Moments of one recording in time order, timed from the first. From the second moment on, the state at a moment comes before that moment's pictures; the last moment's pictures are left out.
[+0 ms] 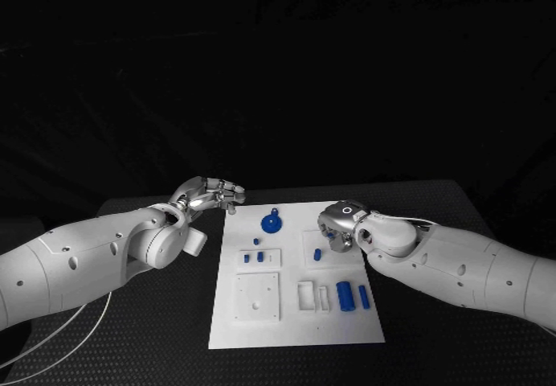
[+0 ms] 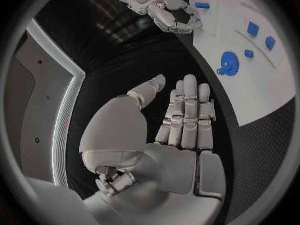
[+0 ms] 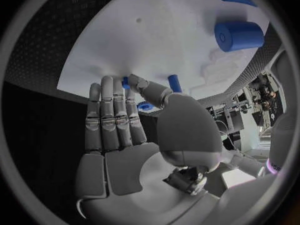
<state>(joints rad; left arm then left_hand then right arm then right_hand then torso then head) 1.21 -0.78 -0.10 1.29 -0.26 -0.24 0.29 1.13 -0.14 0.57 -0.21 0.09 0.88 0.17 0.25 0.57 1.19 0.11 0.11 0.29 1.10 0.00 0.75 0.49 0.02 0.83 -0.10 0.58 1.26 1.15 -0.58 -0.14 1.16 -1.93 -0.26 -0.15 1.19 -0.17 0.87 -0.28 0.05 1.05 0.10 0.42 0.43 1.29 0.07 0.17 0.21 1.14 0.02 0.49 0.74 0.25 0.91 0.17 0.24 1.30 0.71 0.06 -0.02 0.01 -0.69</state>
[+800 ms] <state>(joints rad) 1.21 -0.78 -0.10 1.28 -0.25 -0.24 0.29 1.13 -0.14 0.57 -0.21 0.09 0.88 0.17 0.25 0.57 1.19 0.11 0.11 0.29 1.10 0.00 0.74 0.50 0.02 0.84 -0.10 0.57 1.26 1.16 -0.61 -0.15 1.22 -1.95 -0.27 -0.17 1.19 -0.18 0.88 -0.28 0.05 1.07 0.09 0.41 0.44 1.30 0.06 0.18 0.23 1.16 0.02 0.49 0.76 0.25 0.93 0.17 0.25 1.30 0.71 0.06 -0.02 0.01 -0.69</state>
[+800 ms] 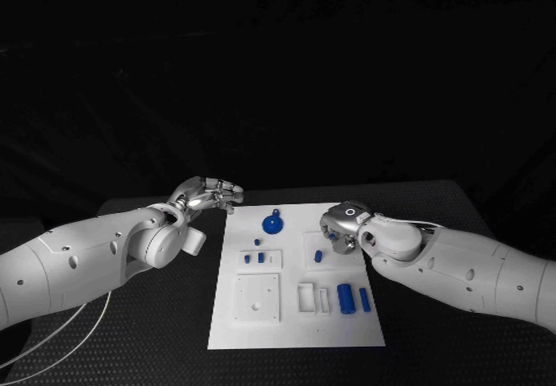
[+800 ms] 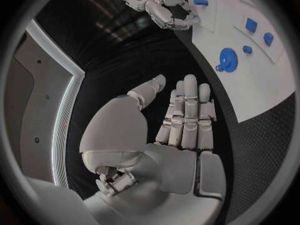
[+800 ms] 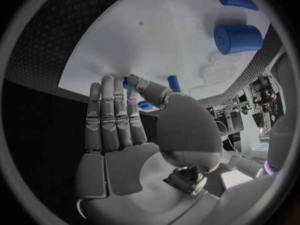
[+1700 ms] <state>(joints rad) 1.21 -0.78 -0.11 1.25 -0.24 -0.24 0.29 1.13 -0.14 0.57 -0.21 0.09 0.87 0.17 0.25 0.57 1.19 0.11 0.11 0.29 1.11 0.00 0.74 0.50 0.01 0.84 -0.10 0.57 1.26 1.18 -0.71 -0.07 1.42 -1.88 -0.30 -0.16 1.19 -0.18 0.88 -0.28 0.05 1.07 0.09 0.41 0.44 1.30 0.06 0.18 0.24 1.16 0.02 0.48 0.77 0.25 0.93 0.17 0.25 1.30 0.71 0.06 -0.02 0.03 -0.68</state>
